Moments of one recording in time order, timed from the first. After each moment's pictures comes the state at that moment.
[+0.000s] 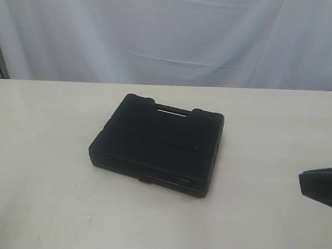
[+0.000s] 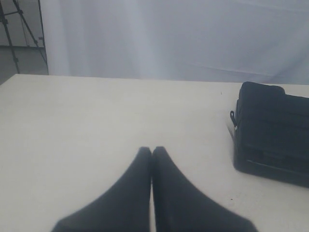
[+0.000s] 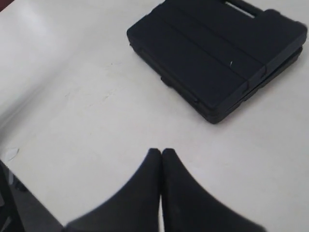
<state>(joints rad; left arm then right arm) -0.02 0.00 0.00 -0.02 0.27 -0.03 0.08 0.60 -0.69 0.28 0.85 -0.10</state>
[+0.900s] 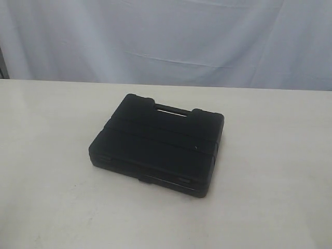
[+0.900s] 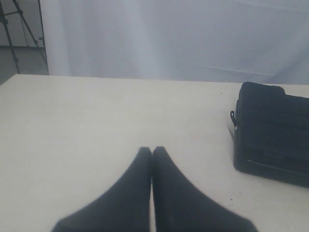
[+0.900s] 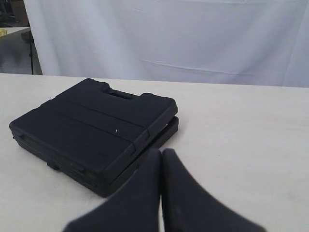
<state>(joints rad) -0.02 0.00 0.00 -0.02 0.27 -0.03 -0.16 0.10 -0.06 0.19 0.22 -0.10</state>
